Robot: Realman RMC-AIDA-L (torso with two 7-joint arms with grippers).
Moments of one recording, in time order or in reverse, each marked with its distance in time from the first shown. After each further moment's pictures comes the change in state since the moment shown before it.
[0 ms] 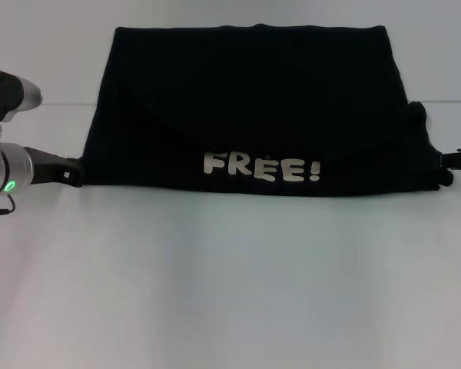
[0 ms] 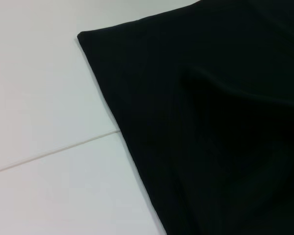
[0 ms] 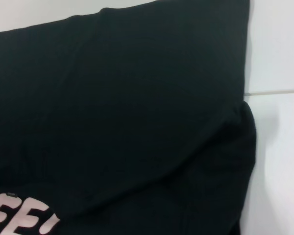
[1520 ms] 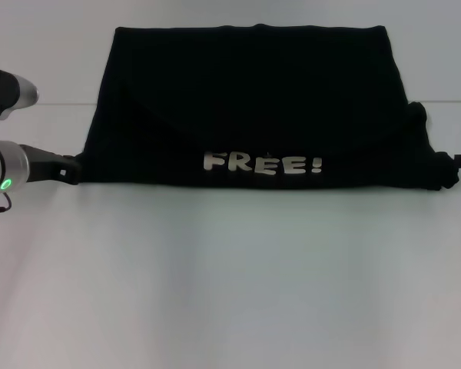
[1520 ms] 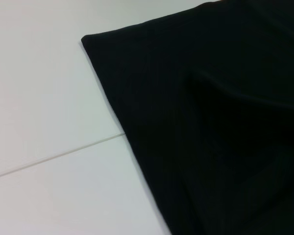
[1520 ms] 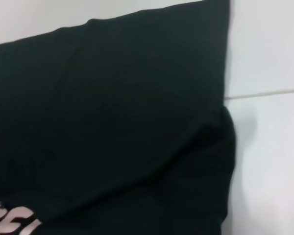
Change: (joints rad) left arm 0.005 0.002 -0.001 0.012 0.000 -0.001 0.001; right arm -0.022 0.006 0.077 -0.012 -0.005 -0.005 -0.022
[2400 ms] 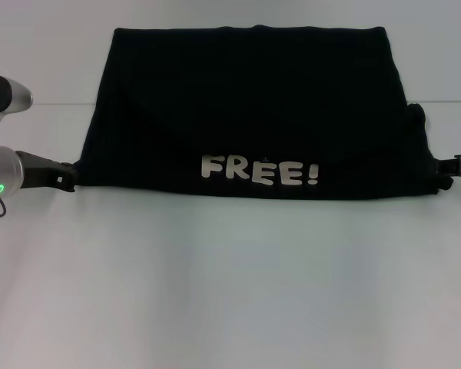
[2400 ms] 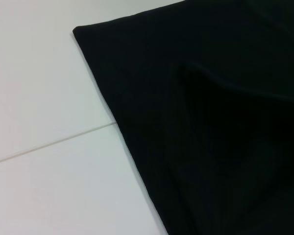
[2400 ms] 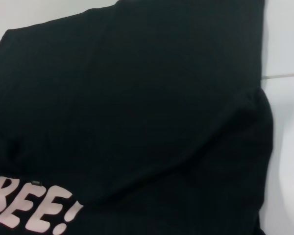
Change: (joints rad) left arm 0.026 -0.002 0.002 0.052 0.000 0.080 0.001; right arm 0.010 0.003 -0.002 -0.010 -0.004 -0.100 -0.015
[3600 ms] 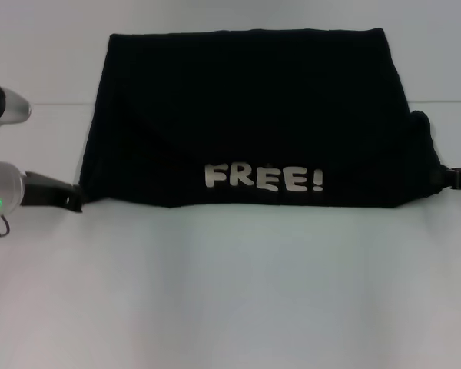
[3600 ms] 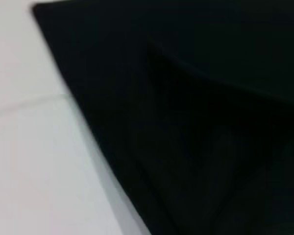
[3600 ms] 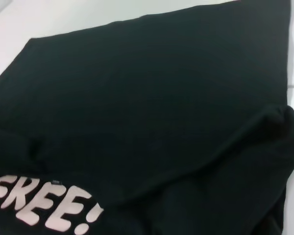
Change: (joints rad) left arm 0.027 0.000 -0.012 0.061 -0.025 0.187 -0.010; right arm -0.094 0.063 -0.038 -0.113 0.095 -0.015 -0.116
